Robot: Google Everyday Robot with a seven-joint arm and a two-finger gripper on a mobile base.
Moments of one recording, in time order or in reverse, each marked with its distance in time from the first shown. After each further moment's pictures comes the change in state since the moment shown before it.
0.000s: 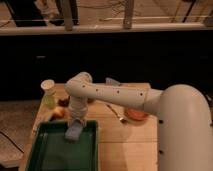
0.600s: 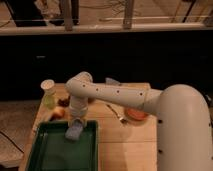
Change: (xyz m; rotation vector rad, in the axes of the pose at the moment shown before) arm 0.002 0.002 0.000 -0.001 -0.010 0.007
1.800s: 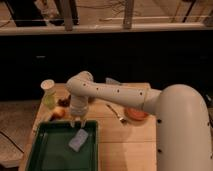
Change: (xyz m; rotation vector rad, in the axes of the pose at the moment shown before) arm 0.003 0.002 -0.001 -0.001 -0.011 0.015
